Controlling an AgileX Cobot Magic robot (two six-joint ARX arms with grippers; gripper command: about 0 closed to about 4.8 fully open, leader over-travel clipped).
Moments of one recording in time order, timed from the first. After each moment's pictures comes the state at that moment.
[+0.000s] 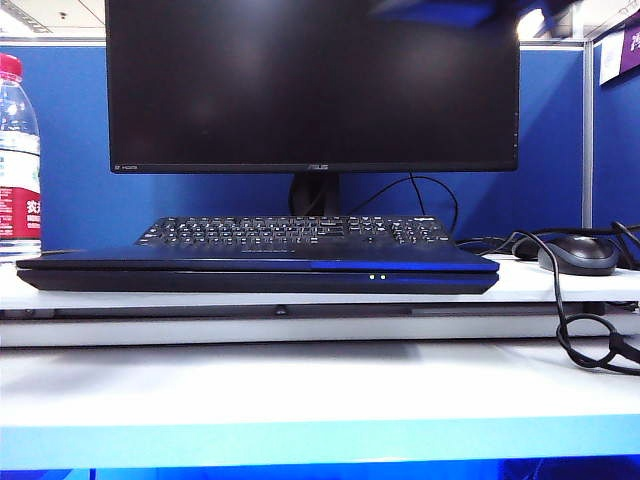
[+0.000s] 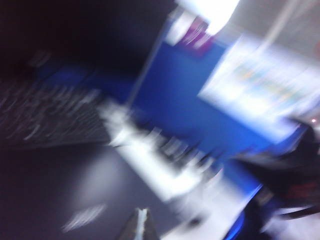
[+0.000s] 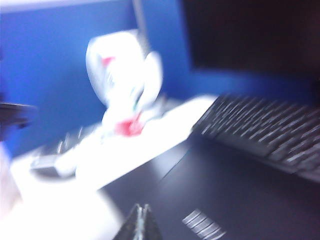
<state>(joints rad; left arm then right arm) -0.06 0.64 0.39 0.30 0.80 -0.43 0.68 1.00 0.45 0.61 -0.22 0.17</state>
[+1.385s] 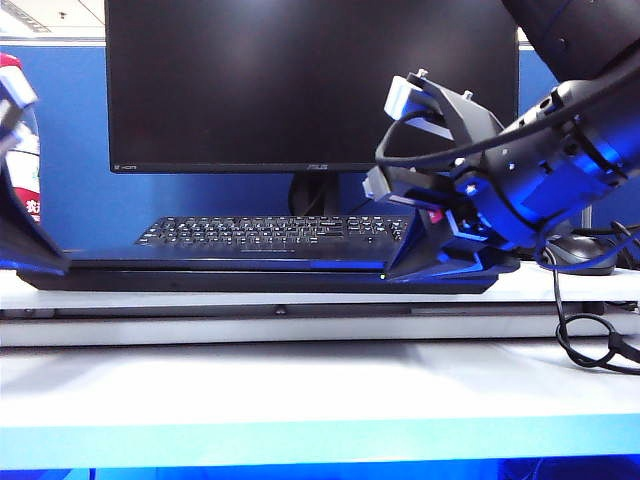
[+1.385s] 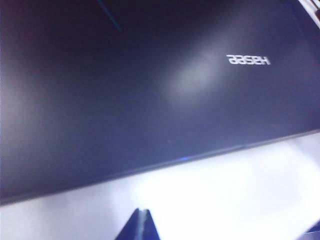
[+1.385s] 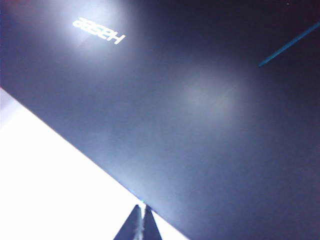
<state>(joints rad) -0.21 0.97 0.30 0.14 0.38 -0.18 0.73 1.33 0.43 0.42 0.05 0.19</state>
